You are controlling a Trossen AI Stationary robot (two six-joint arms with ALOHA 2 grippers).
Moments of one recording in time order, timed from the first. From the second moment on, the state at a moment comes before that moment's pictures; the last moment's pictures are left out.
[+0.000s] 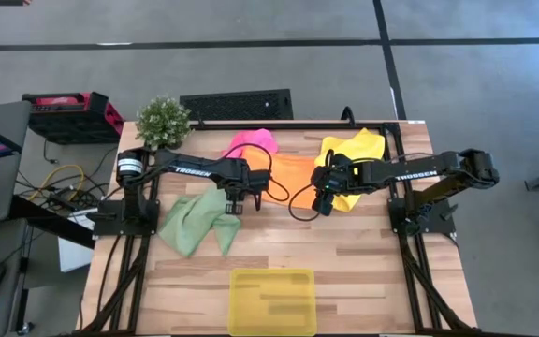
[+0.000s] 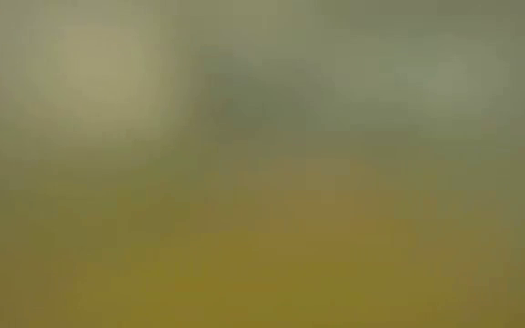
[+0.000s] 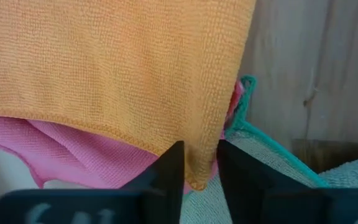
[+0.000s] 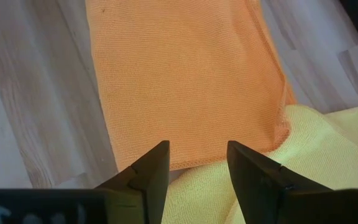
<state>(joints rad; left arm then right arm) 0.14 1.90 1.29 -0.93 -0.27 0.20 -0.07 1.38 0.83 -0.54 0.28 0.20</state>
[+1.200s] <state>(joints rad) 0.15 1.90 1.39 -0.97 -0.39 0.28 -0.07 1.35 0.83 -0.58 0.30 0.20</state>
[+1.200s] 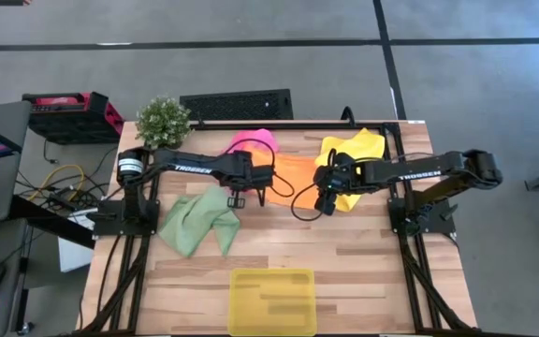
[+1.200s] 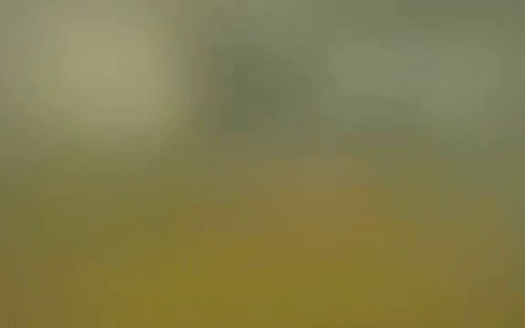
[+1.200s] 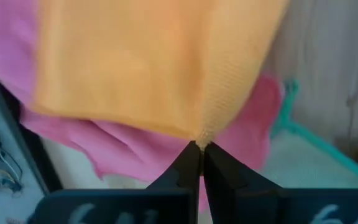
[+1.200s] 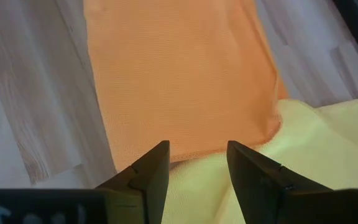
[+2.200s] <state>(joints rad) 0.14 2.00 1.52 -0.35 -0.17 0.63 -0.07 1.24 0.83 -0.71 0.37 0.21</state>
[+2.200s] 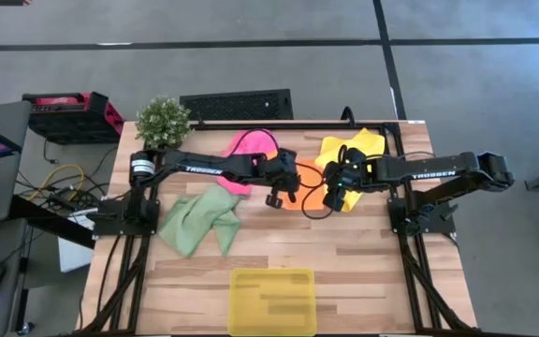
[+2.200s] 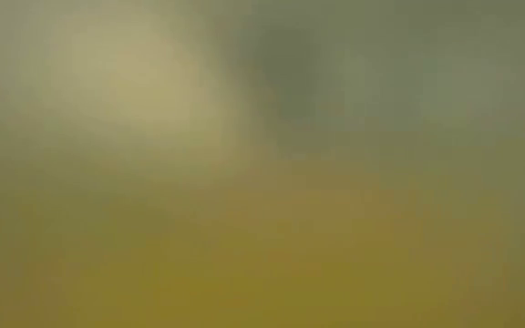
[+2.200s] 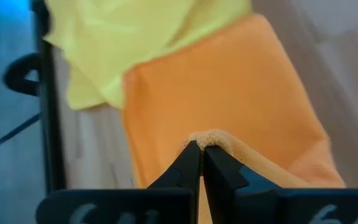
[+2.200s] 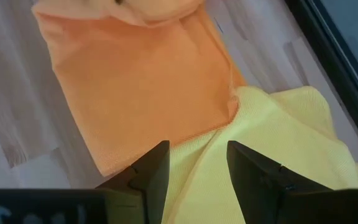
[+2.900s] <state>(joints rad) 0.14 2.09 1.65 -0.21 -0.12 0.68 -0.07 1.17 0.83 -0.86 0.37 0.29</state>
